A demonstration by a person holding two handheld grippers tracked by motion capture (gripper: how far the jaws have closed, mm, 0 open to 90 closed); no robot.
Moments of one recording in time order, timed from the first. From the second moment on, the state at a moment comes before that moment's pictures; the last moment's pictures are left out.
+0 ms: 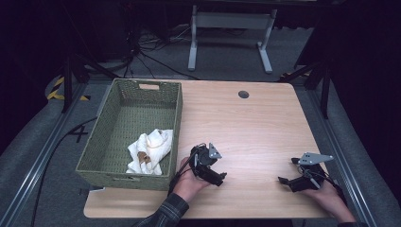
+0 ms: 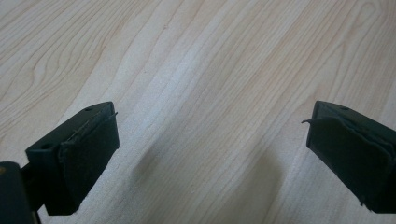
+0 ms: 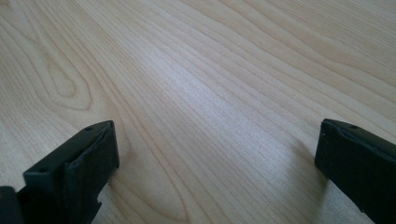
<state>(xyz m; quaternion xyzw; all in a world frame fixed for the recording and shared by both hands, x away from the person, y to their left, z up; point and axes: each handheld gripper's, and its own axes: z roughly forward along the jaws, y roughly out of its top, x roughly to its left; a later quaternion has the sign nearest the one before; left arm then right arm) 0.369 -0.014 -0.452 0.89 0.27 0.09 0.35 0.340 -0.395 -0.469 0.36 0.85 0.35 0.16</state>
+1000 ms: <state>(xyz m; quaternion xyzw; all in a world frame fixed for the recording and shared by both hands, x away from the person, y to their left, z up) 0.369 -0.013 -0.429 0.89 0.26 0.08 0.36 0.341 -0.396 -0.469 0.35 0.86 0.35 0.16</state>
